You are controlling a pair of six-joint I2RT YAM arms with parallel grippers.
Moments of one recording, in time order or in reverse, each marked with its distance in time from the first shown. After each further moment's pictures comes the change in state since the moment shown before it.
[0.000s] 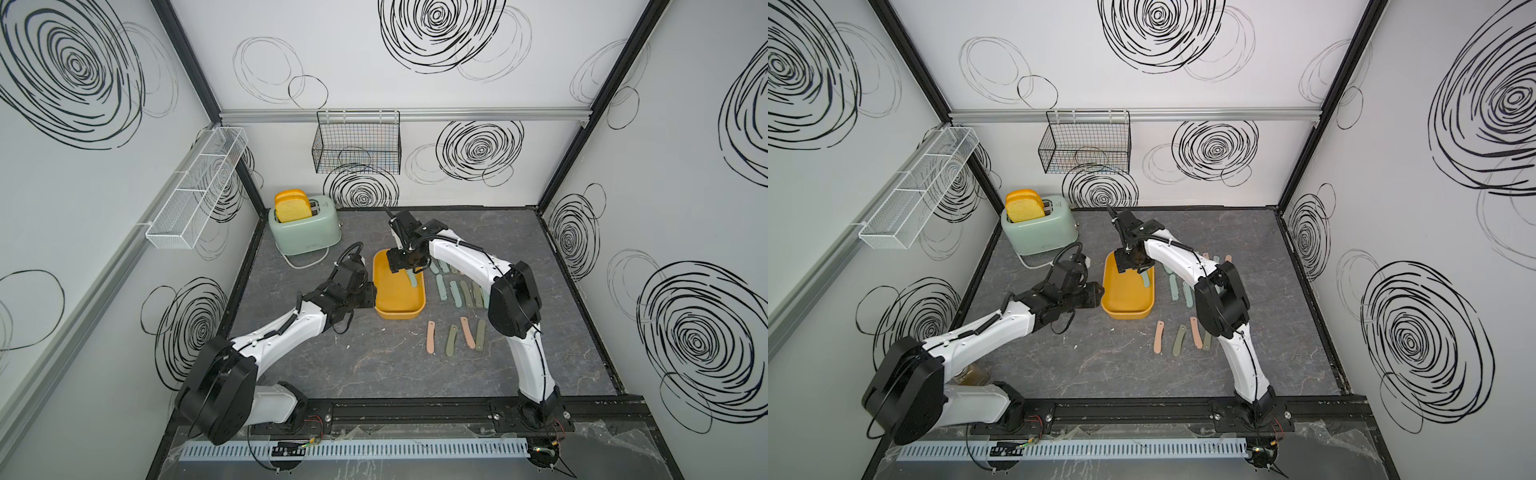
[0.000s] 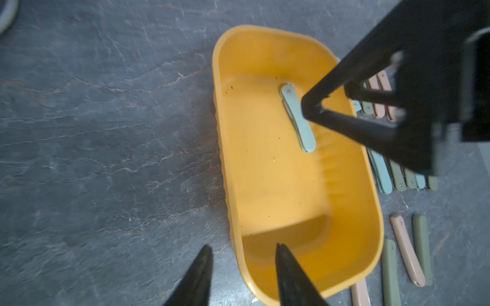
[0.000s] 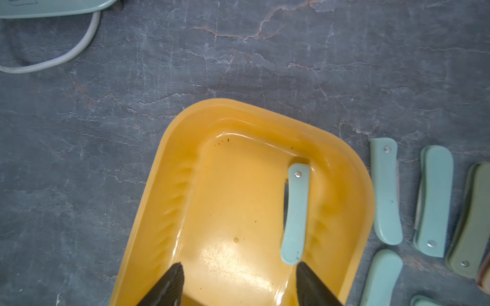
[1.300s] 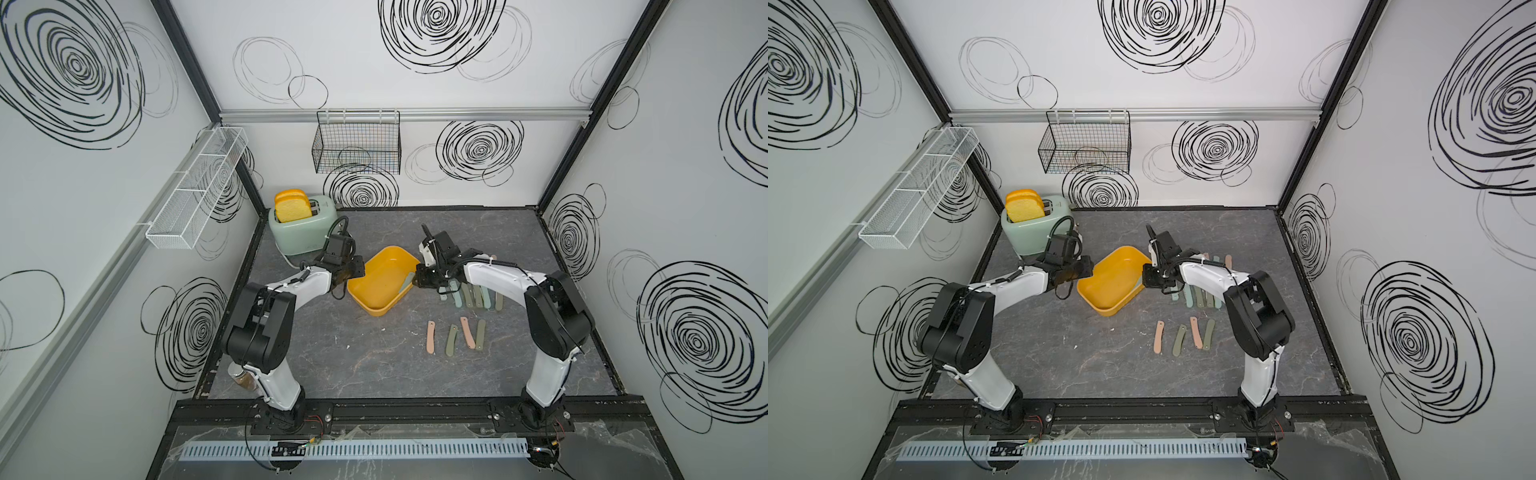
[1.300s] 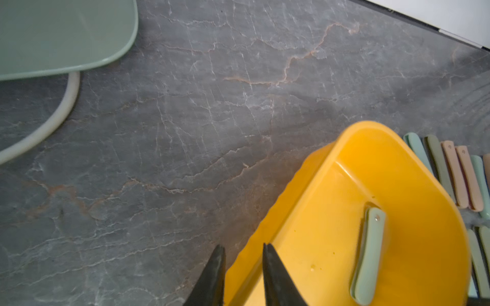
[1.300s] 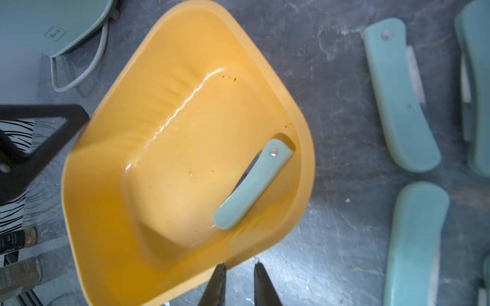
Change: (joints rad) left arm 0.238 0.435 0.231 0.143 0.084 0.141; right arm -0.126 -0.312 -0.653 0.504 -0.295 0.153
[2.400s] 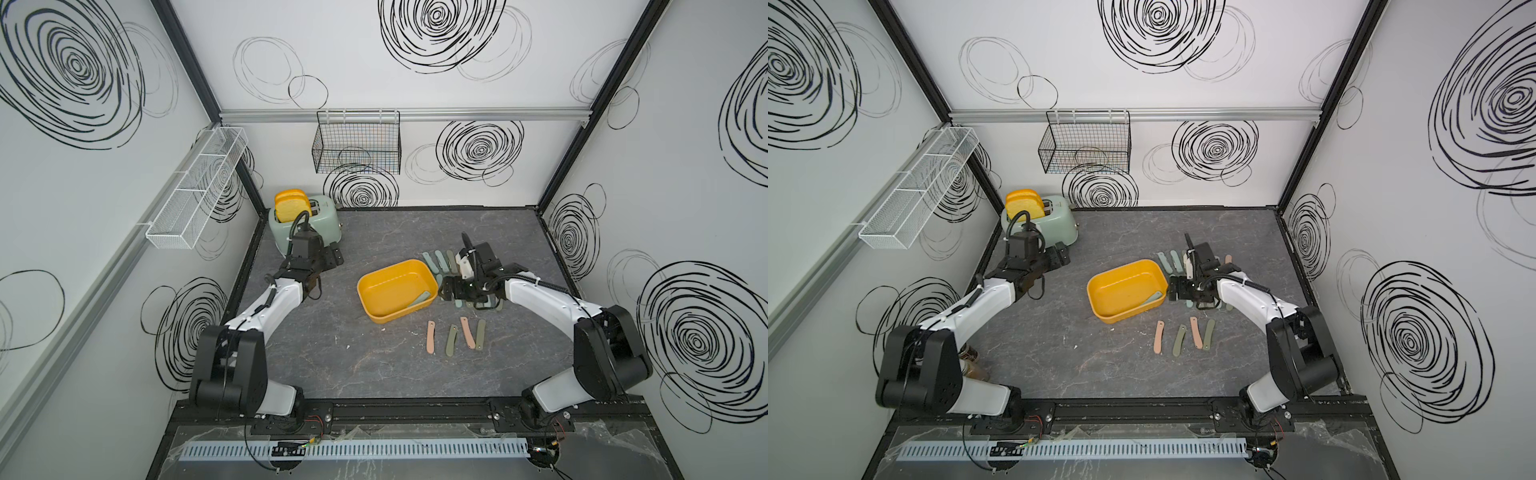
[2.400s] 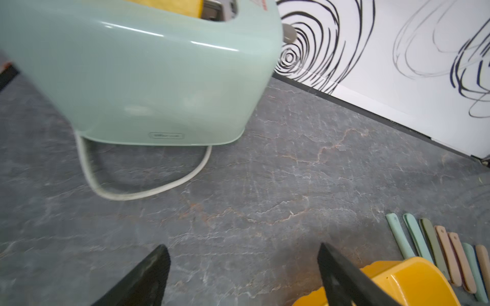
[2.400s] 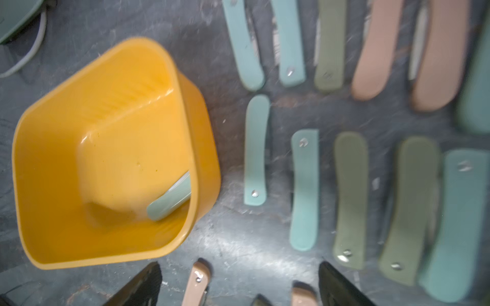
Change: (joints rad) left arm 0.130 -0.196 -0.052 0.038 -0.081 -0.025; right arm -0.126 -0.378 -0.402 -0.089 0.040 -0.086
